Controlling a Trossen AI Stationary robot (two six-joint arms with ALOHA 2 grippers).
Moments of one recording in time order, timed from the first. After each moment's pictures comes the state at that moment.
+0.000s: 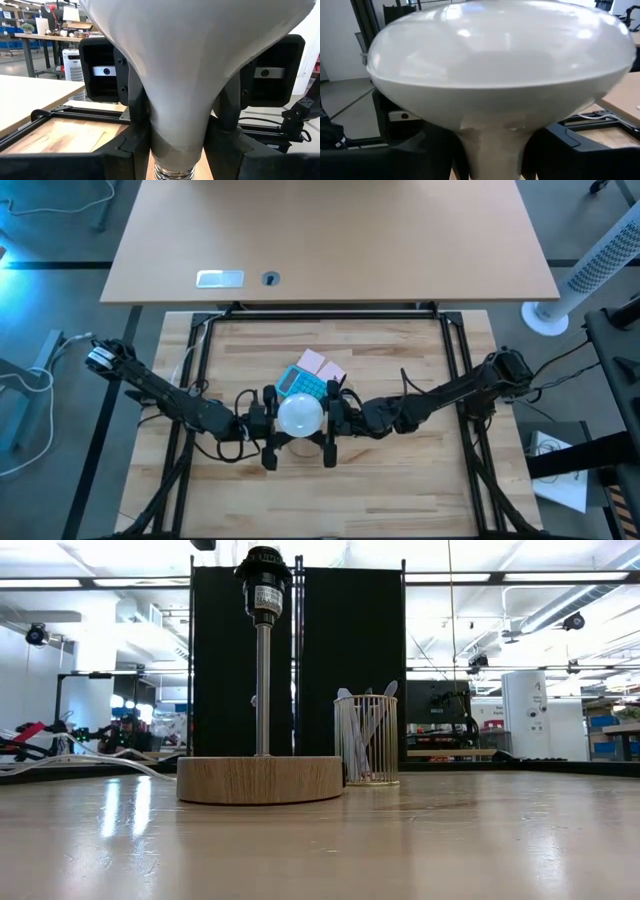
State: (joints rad) left arm -0.49 1.28 0.72 0.65 -0.56 -0.06; right arm 0.34 1.68 1.25 0.45 0.37 0.09
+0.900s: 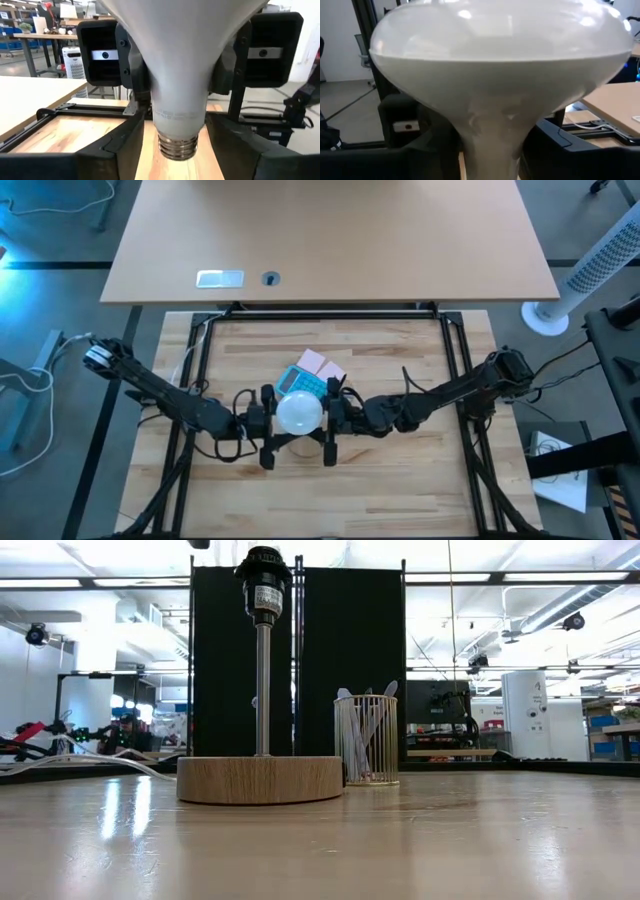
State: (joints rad) left arm -0.50 1.24 0.72 0.56 -0.56 -0.04; right arm 0.34 1.67 1.27 0.45 0.37 0.05
